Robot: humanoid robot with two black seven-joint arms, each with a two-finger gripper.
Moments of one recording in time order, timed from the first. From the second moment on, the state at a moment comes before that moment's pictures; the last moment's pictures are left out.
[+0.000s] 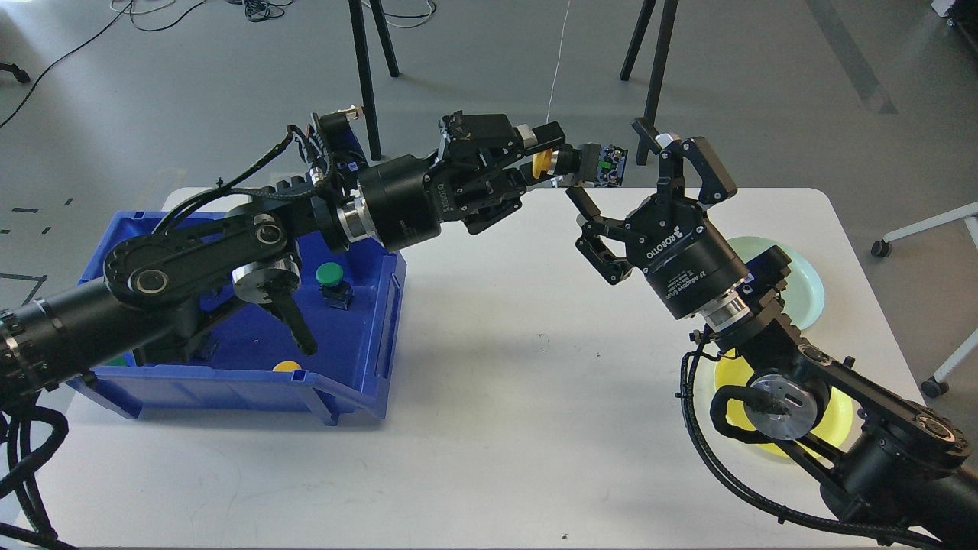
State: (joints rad) left arm -1.00 0.38 -0.28 -1.18 0.51 -0.47 -0.49; right arm 0.41 -0.39 0.74 1.52 -0.35 0.16 0.49
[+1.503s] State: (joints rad) left arm -1.00 0.38 -0.28 -1.18 0.51 -0.48 -0.49; right arm 0.39 -0.41 0.73 1.58 -0.36 0.17 0.49
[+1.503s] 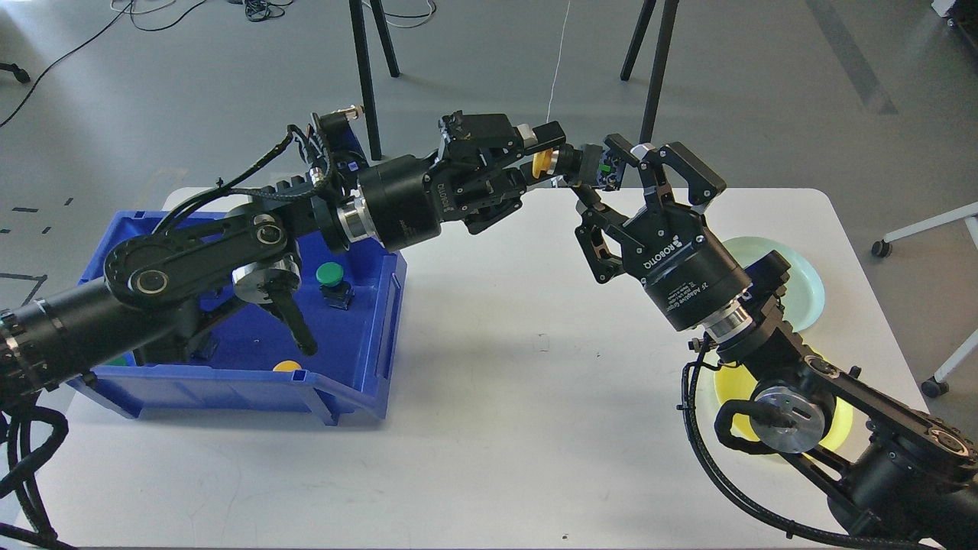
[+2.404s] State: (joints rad) left arm -1.00 0.38 -0.28 -1.18 0.51 -0.47 -0.49; right arm 0.35 -0.47 0.75 1.58 -0.36 0.17 0.49
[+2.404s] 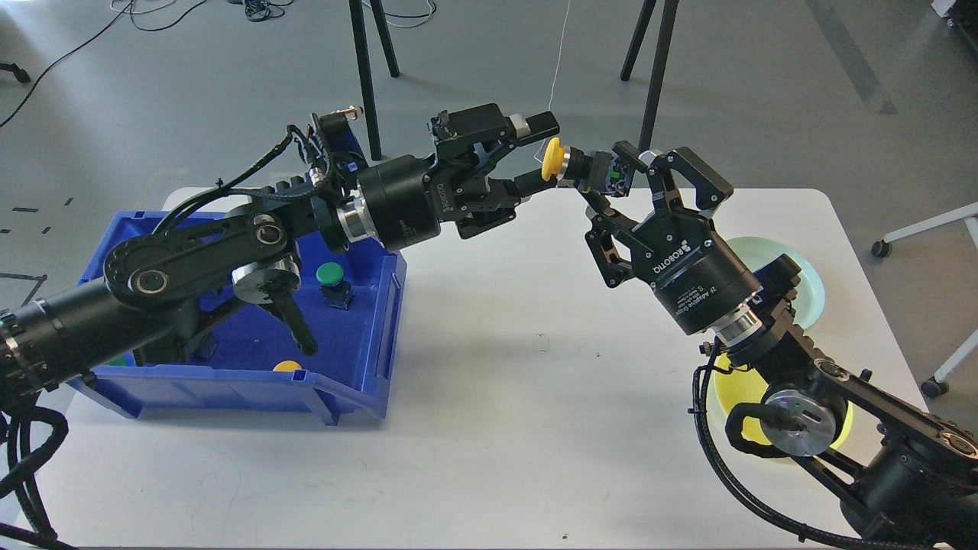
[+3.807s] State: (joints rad) left arm -1.42 0.83 0.35 -1.12 1.15 -0.37 -0.49; right arm -0.28 -0.36 1.18 1.44 0.26 -0.02 0.49
